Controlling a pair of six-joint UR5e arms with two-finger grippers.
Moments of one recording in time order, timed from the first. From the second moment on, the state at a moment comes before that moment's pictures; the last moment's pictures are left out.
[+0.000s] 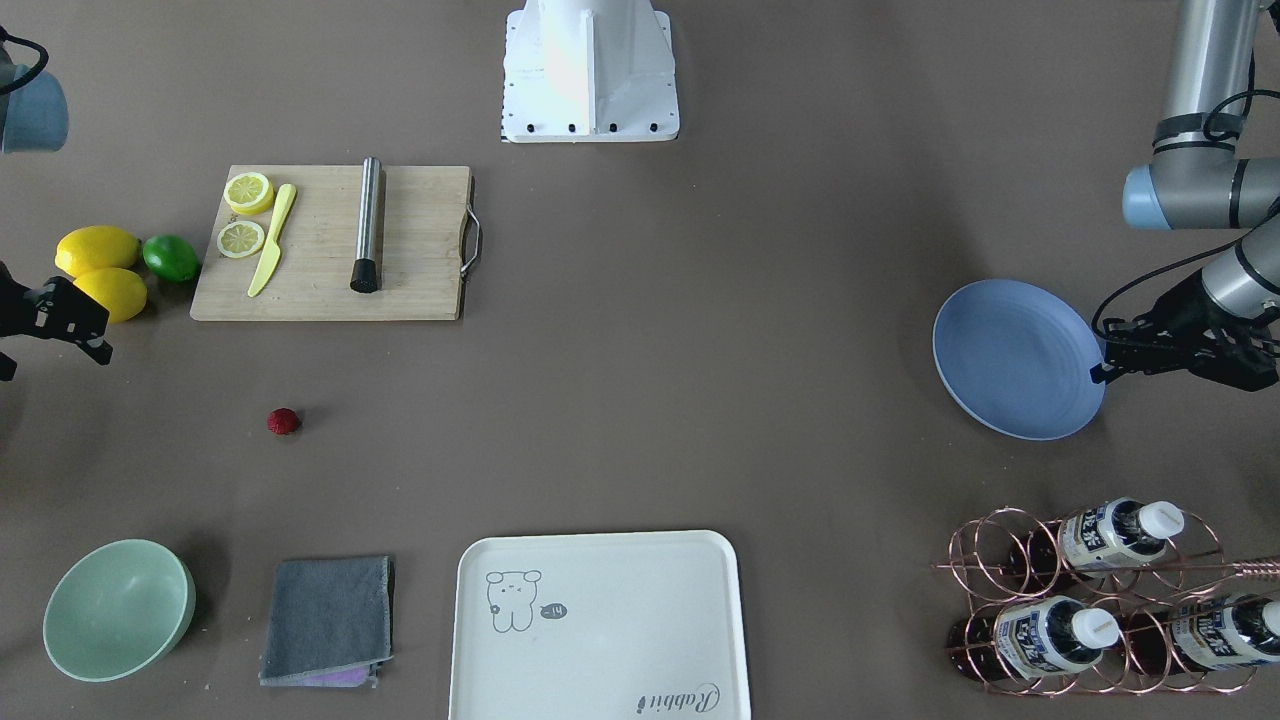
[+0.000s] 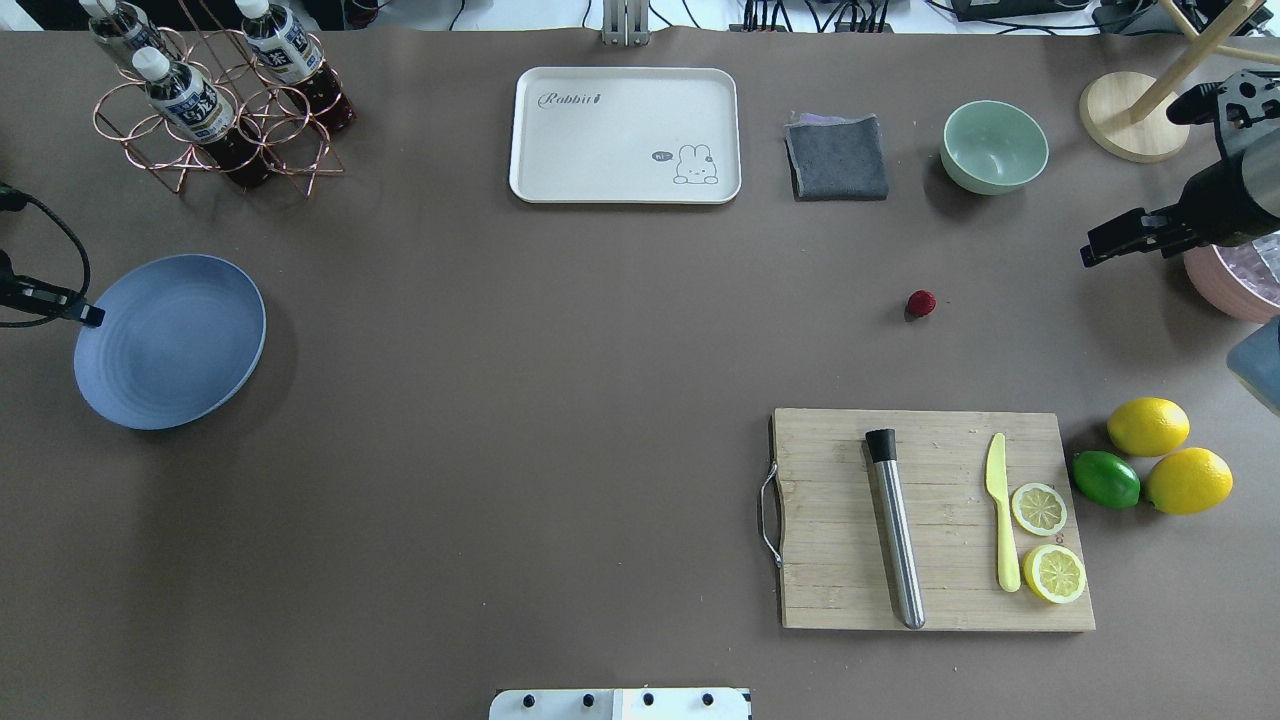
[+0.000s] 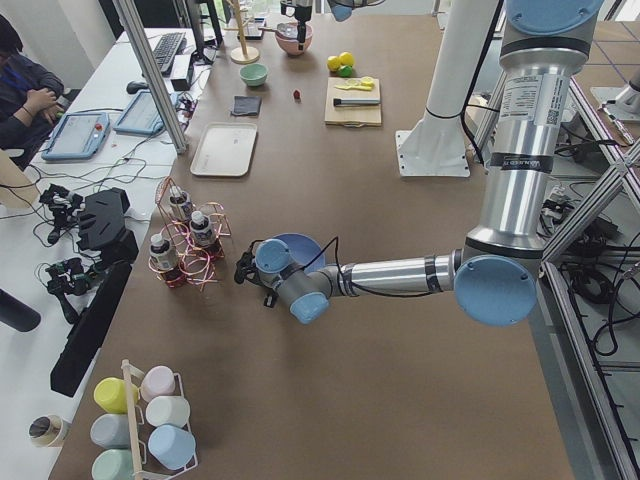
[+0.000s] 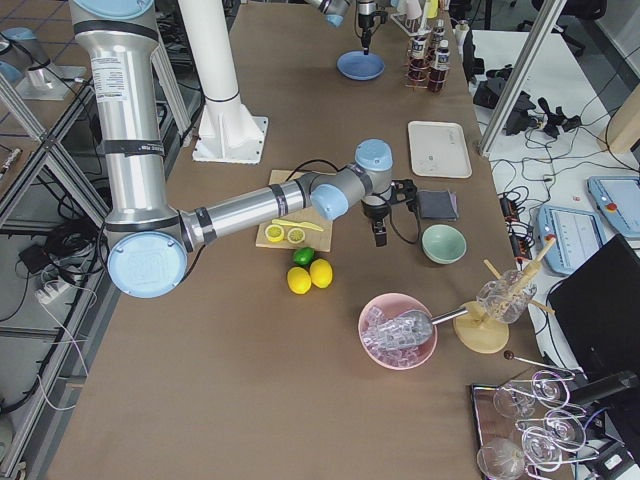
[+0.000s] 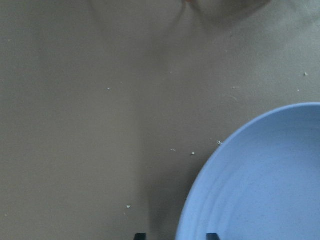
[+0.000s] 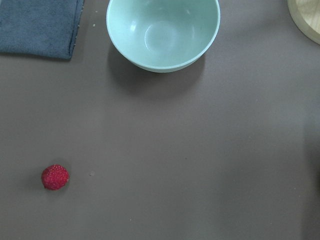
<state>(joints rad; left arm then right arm) -1.12 -1.68 -1.26 -2.52 -2.36 -0.59 1.12 -1.49 1.79 -1.26 2.19 0.59</state>
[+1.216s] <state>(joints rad) -0.87 -1.95 -1.42 -2.50 -2.25 -1.21 1.12 -1.49 1.79 -1.26 2.21 0.60</state>
